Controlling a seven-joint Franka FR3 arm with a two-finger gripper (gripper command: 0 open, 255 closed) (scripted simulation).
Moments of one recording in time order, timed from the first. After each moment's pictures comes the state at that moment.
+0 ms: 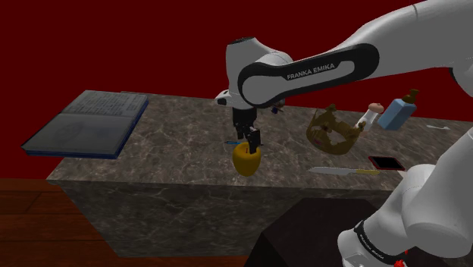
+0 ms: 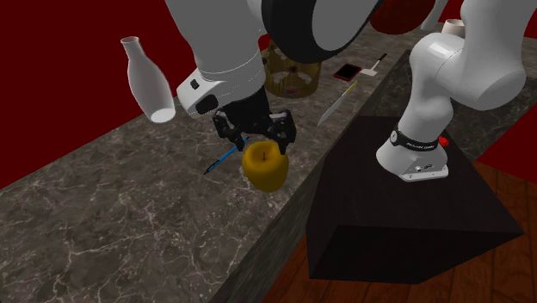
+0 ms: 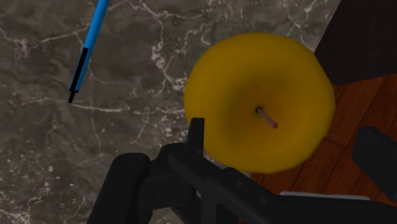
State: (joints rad) arm 0.27 0.06 0.16 -2.04 -0.03 1.87 -0.92
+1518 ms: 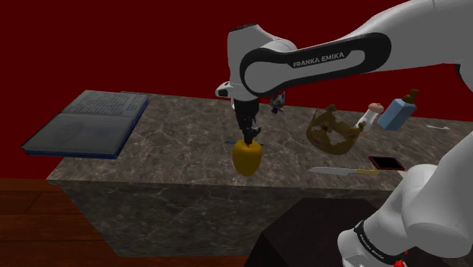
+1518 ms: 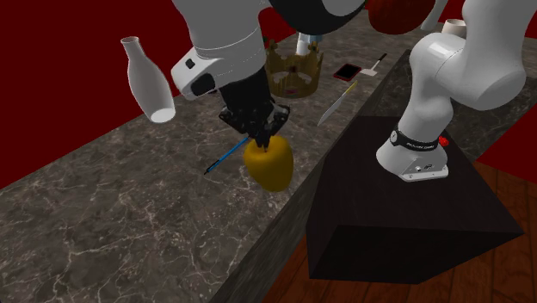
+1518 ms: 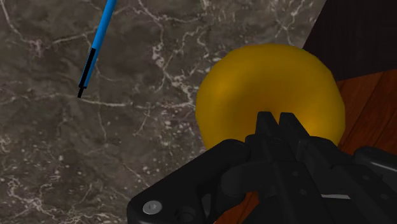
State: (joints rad) arm 0.27 0.03 0.16 -2.00 -0.02 1.81 -0.92
